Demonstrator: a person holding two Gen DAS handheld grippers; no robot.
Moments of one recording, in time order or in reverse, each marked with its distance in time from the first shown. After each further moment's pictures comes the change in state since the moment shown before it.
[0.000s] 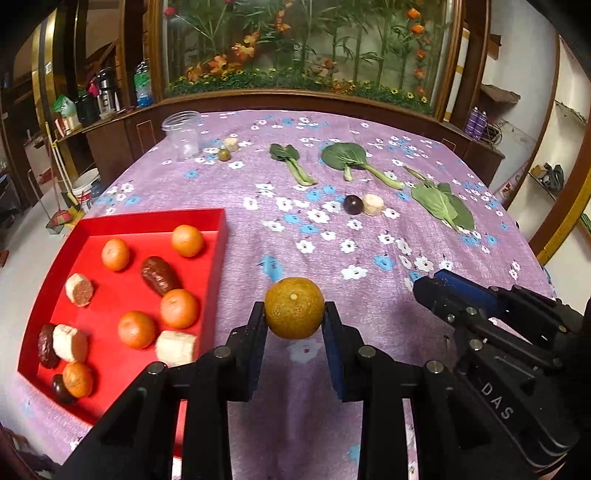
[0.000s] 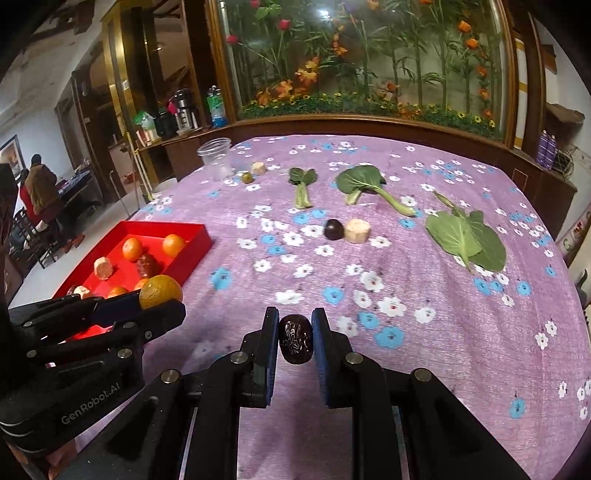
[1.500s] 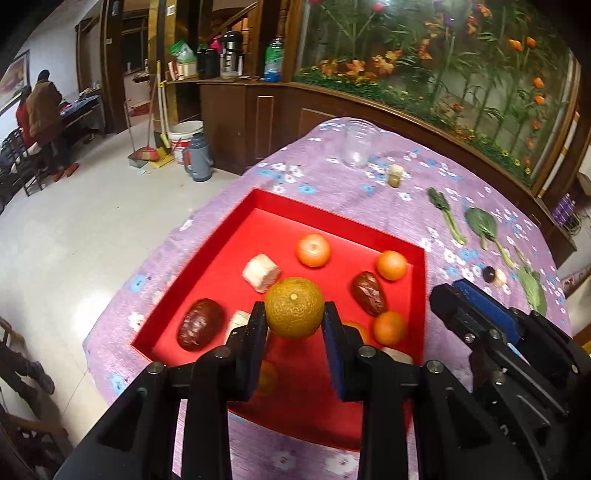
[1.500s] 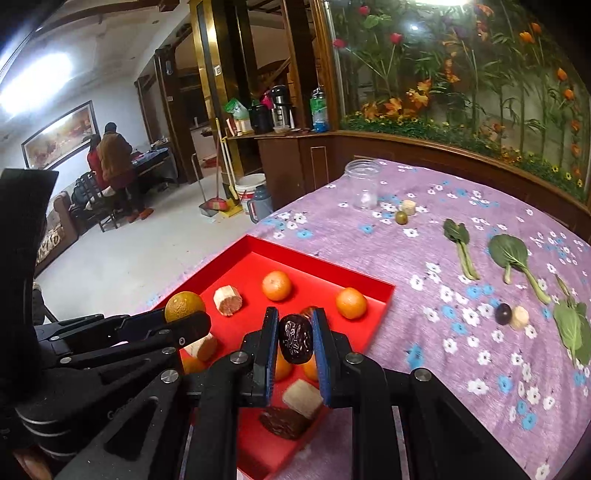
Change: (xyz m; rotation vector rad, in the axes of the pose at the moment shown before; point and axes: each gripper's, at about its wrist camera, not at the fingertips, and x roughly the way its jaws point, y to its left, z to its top) left arm -0.045 0.169 -0.004 -0.361 -0.008 0.245; right arm 0.036 0.163 0.051 -0.200 -0.025 0.263
